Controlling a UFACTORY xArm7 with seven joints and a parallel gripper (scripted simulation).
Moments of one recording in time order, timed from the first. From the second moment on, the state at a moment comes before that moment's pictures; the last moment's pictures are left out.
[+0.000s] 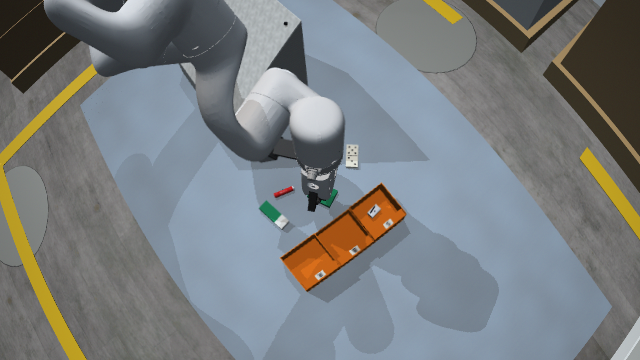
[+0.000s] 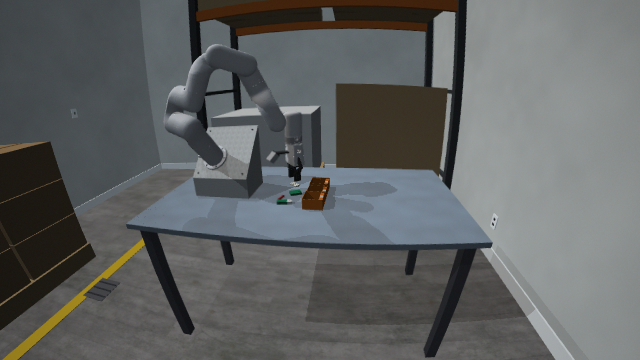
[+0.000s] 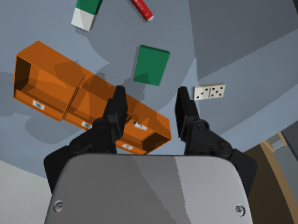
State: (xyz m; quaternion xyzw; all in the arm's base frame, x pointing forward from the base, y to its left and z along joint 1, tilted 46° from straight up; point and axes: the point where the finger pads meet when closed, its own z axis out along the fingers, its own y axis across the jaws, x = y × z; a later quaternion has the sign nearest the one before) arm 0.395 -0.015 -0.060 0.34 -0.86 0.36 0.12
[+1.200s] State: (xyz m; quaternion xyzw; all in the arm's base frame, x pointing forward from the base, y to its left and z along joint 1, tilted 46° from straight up) arm 0.394 -0.015 -0.061 0.24 -0.89 0.38 0.07
